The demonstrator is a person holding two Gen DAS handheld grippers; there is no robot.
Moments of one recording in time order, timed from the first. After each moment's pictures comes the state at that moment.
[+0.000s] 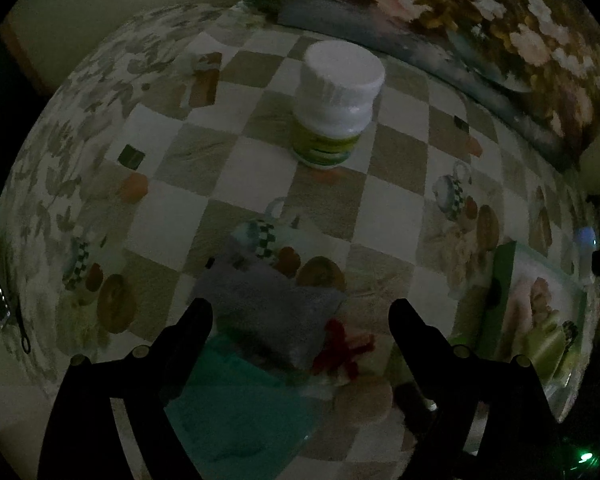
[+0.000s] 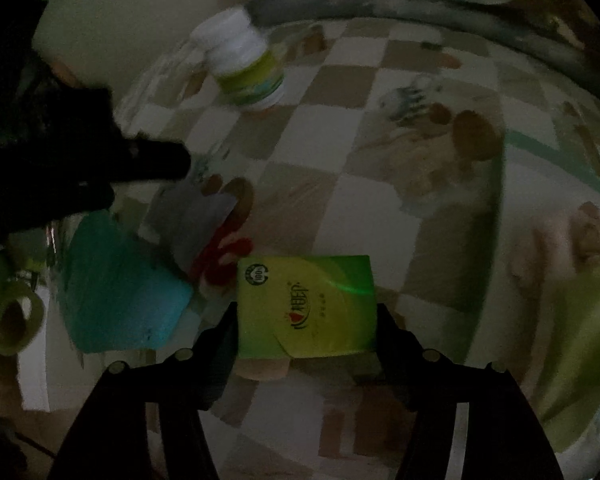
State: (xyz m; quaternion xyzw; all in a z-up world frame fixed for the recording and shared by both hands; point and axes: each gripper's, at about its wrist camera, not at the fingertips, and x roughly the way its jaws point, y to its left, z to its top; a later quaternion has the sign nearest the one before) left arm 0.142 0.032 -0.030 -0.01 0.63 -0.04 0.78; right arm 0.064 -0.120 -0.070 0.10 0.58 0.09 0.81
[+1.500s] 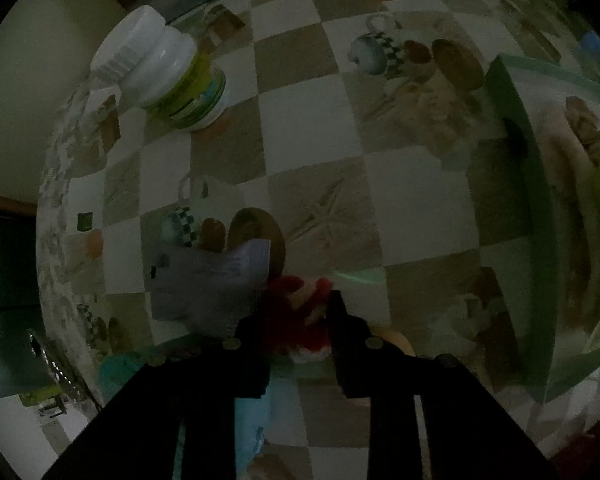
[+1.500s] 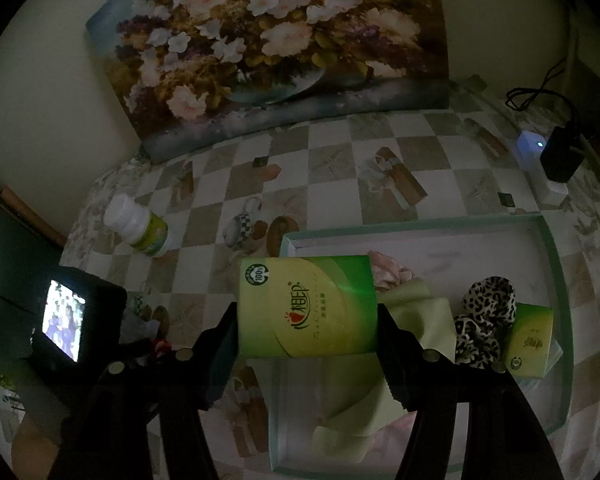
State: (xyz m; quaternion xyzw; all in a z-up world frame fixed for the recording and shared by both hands) left arm 0.112 -0.057 -0.081 0.25 0.64 -0.08 0.72; right arm 0.034 -0.236 0.010 0.18 0.48 -0.07 0.85
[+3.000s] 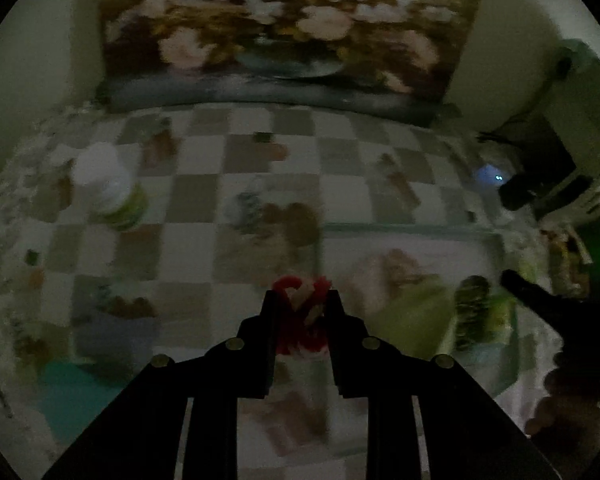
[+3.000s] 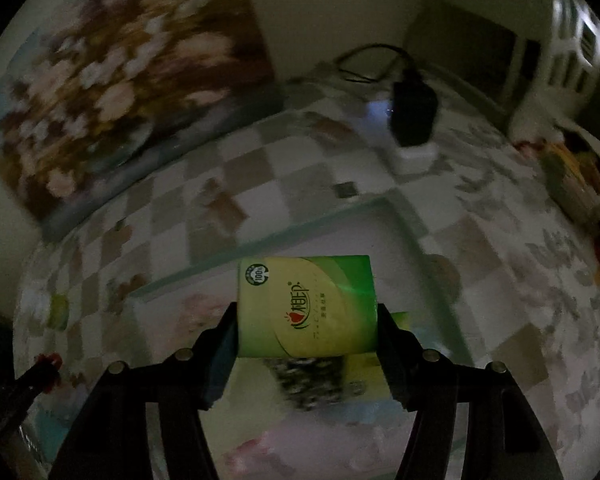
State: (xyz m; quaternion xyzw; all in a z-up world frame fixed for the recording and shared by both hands) left arm 0.096 -0.114 0.023 0.04 0.55 -0.21 0.81; right arm -0.012 -0.373 -0.007 0.25 0.47 -0.25 0.81
